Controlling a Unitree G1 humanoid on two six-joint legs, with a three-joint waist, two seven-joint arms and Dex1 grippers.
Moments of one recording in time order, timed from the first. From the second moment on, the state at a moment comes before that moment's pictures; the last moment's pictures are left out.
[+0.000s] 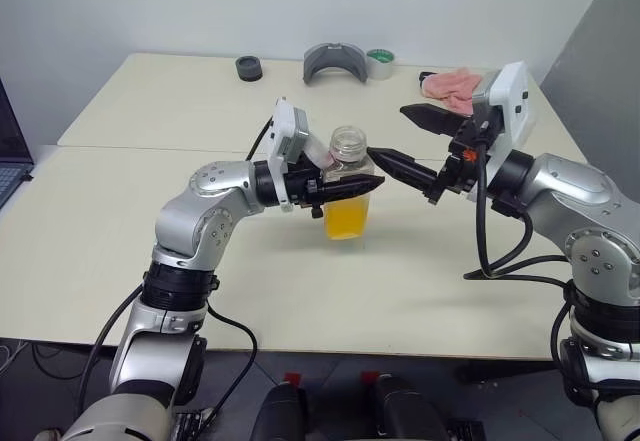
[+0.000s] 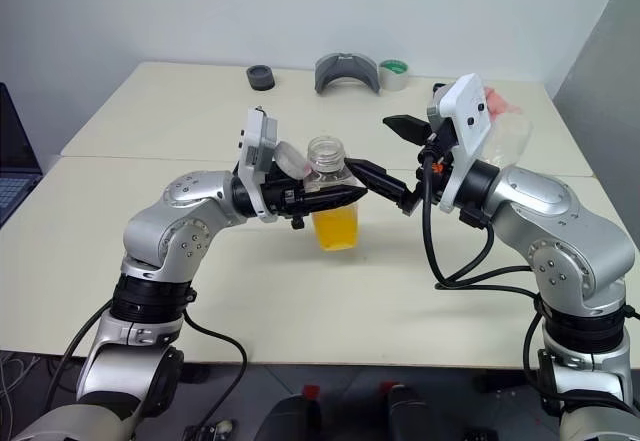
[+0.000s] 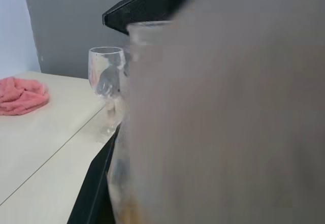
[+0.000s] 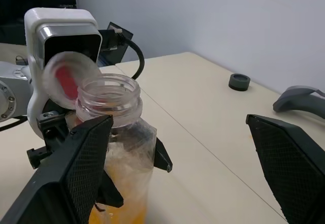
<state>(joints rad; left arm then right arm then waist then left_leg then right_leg) -0.74 0.44 -0.07 -0.04 -0.59 0.54 -1.04 -0.68 -0.57 -0.07 -0.51 0.75 0.87 0.48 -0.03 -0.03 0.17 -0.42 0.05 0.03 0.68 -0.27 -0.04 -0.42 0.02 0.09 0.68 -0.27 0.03</state>
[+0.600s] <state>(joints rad) -0.74 0.44 -0.07 -0.04 -0.59 0.54 -1.04 -0.66 -0.57 -0.07 -0.51 0.76 0.87 0.50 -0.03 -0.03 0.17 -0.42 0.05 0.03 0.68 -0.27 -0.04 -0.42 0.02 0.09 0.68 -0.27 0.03</state>
